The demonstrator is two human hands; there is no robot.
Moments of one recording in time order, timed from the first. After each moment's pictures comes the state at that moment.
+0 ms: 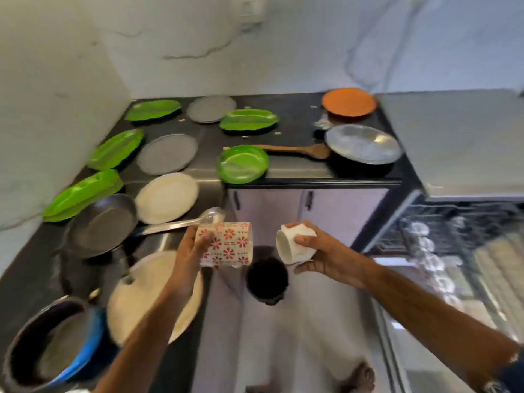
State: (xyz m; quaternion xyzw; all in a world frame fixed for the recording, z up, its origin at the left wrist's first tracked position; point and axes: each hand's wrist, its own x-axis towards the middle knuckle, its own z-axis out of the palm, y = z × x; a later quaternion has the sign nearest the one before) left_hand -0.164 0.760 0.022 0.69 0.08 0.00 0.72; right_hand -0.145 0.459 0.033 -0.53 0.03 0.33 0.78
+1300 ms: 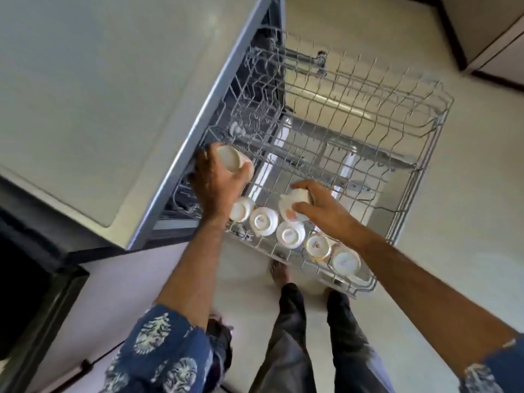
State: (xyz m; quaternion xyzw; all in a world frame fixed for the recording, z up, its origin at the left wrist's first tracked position) left_hand 0.072 0.008 -0.276 0.91 -0.34 -0.11 0.21; right_hand -0.156 -0.045 -0.276 -0.62 0.46 -0.02 0.63
